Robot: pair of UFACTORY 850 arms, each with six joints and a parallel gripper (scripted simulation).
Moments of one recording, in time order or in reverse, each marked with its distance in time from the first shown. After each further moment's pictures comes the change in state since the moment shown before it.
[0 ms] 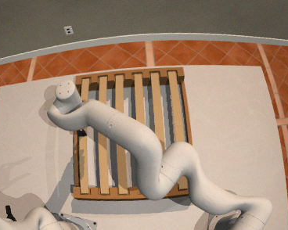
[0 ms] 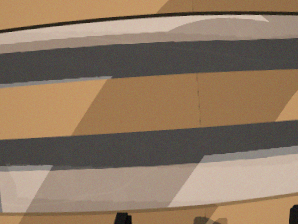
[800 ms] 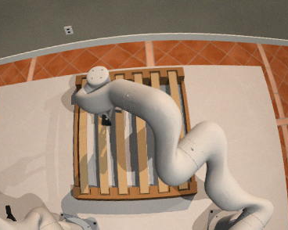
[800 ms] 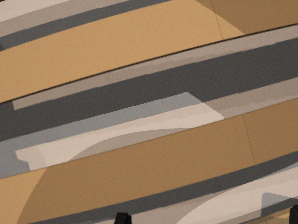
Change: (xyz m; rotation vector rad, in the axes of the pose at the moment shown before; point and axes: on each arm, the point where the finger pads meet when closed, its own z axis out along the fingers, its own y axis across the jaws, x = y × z) left arm 0.000 0.000 0.000 0.000 0.000 0.000; right arm 0.121 -0.048 -0.001 -0.002 -0.004 0.200
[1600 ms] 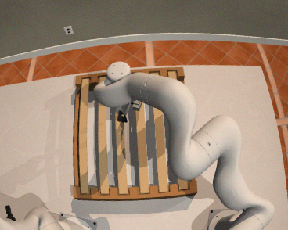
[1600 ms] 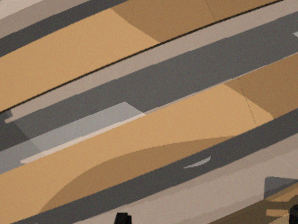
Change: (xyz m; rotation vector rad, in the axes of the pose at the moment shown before) left arm 0.000 0.000 0.000 0.000 0.000 0.000; right arm 0.069 -0.029 0.003 -0.002 -0.003 0.120
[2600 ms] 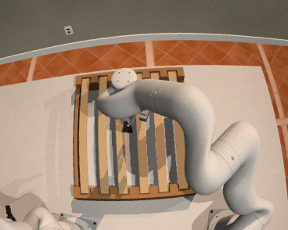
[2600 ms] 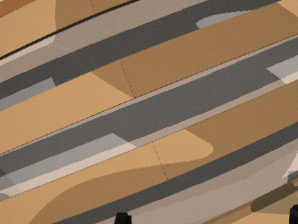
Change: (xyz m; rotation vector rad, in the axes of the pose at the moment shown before) left arm 0.000 0.000 0.000 0.000 0.000 0.000; right arm 0.051 0.061 -0.059 -0.001 0.002 0.000
